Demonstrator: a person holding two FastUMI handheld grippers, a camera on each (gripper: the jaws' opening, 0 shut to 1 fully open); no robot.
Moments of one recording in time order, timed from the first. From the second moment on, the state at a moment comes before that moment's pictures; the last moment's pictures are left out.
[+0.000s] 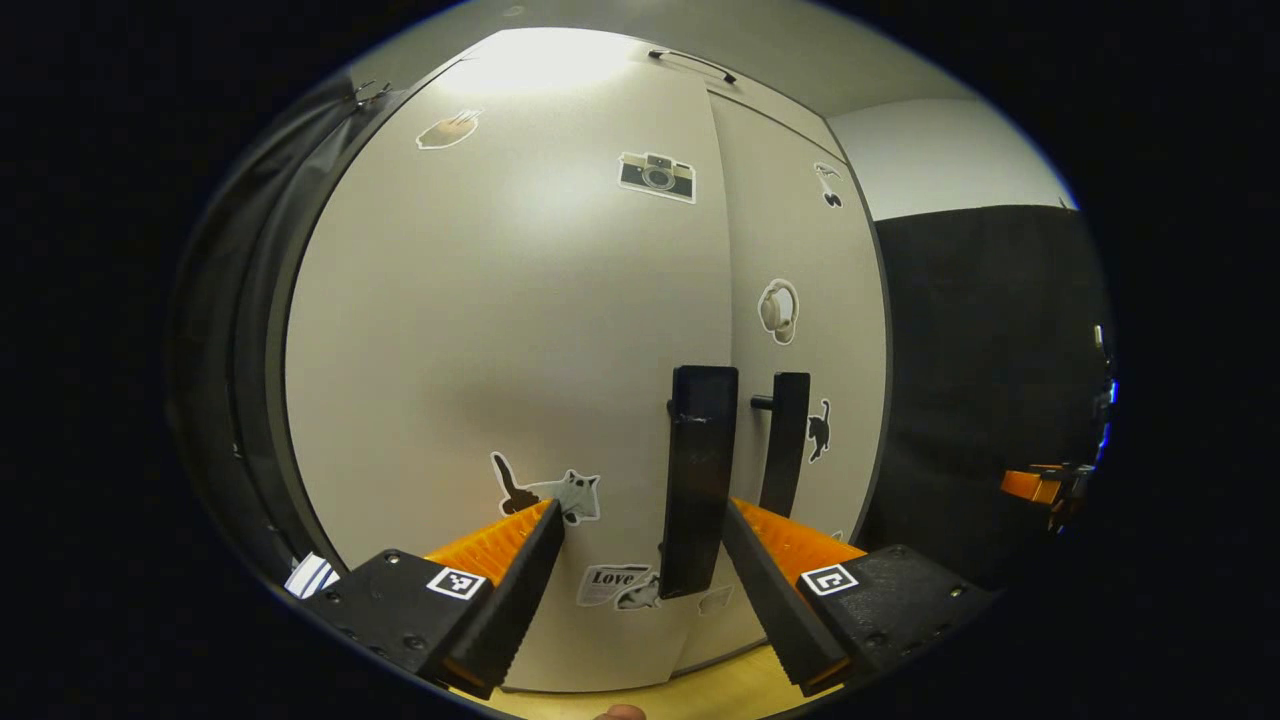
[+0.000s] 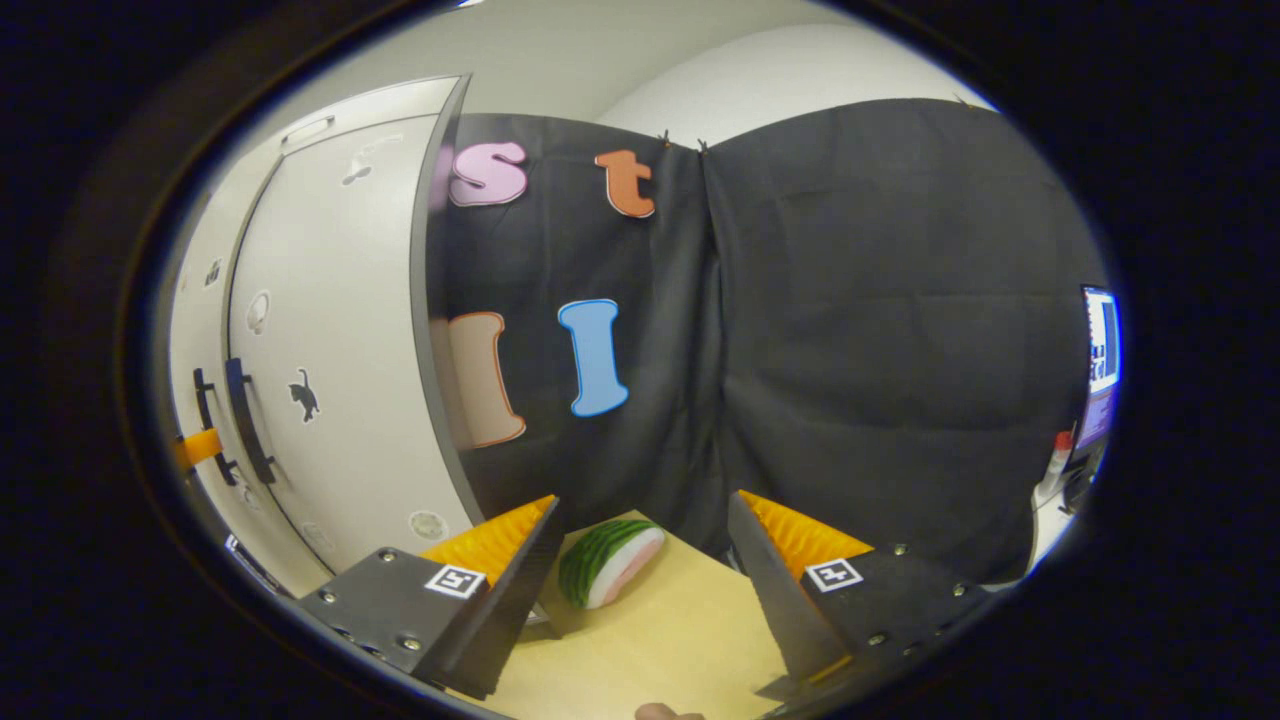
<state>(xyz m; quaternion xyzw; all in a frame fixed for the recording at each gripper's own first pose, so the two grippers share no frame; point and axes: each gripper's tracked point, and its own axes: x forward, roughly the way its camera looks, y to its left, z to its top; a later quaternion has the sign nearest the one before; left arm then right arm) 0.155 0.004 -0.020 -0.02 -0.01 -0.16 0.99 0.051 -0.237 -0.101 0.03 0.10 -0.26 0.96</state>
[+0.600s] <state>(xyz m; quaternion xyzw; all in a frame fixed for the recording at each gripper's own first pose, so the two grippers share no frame) 0.155 0.006 -0.025 -0.02 0.00 -0.16 0.99 0.058 -0.237 -0.108 0.03 0.11 -0.26 0.96</state>
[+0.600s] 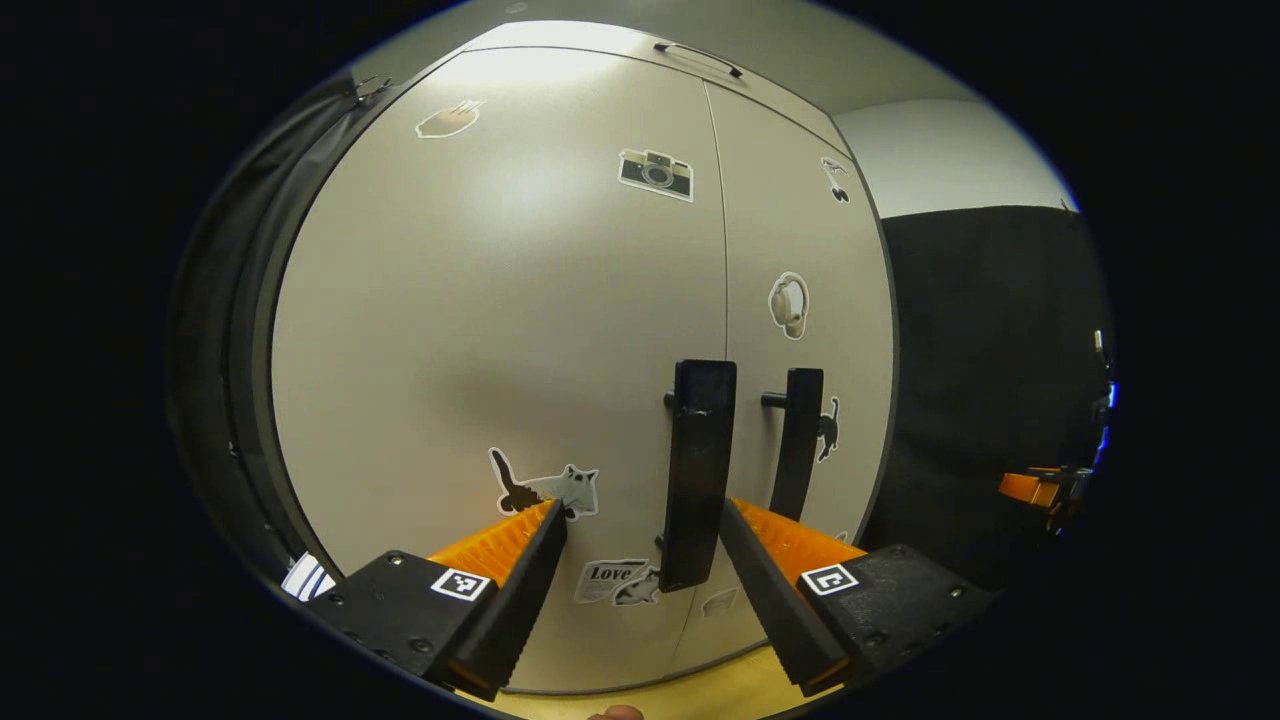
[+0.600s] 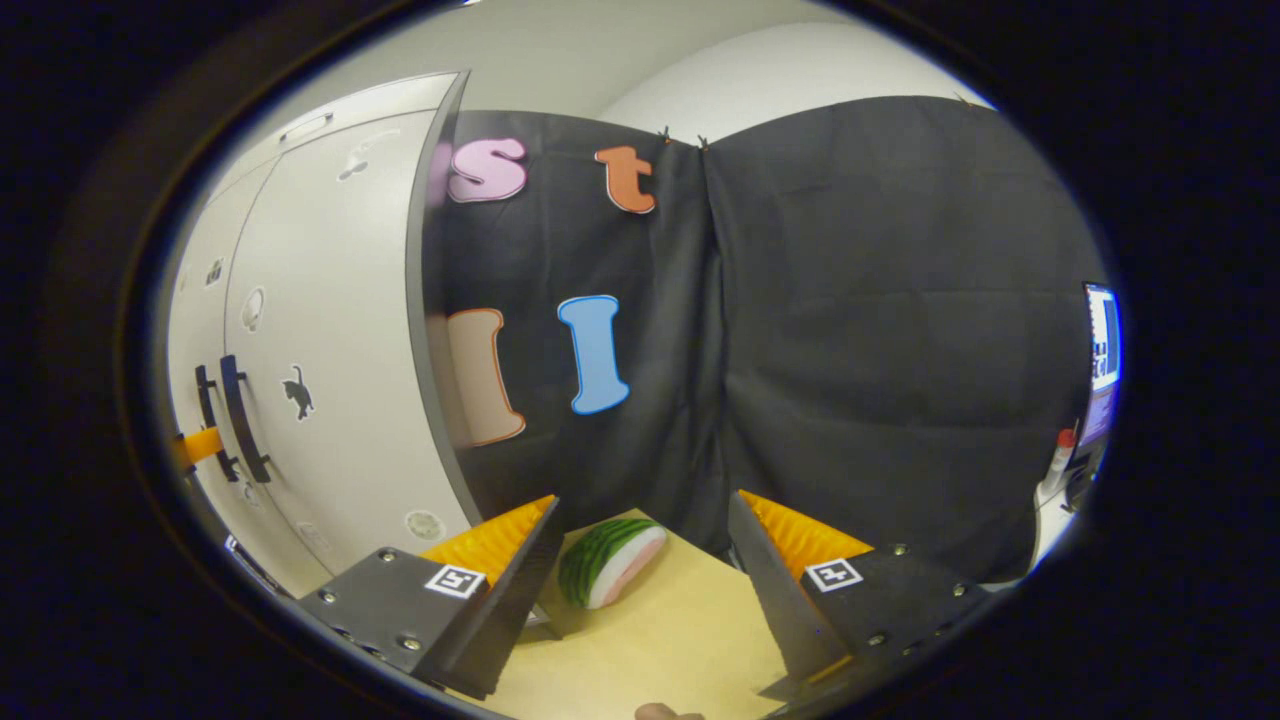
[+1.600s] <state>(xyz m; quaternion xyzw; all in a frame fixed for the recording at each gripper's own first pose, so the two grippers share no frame) 0.146 0.022 -0.034 -0.03 0.02 -0.12 0.99 0.060 -0.186 -0.117 0.02 0.12 -0.18 0.97</state>
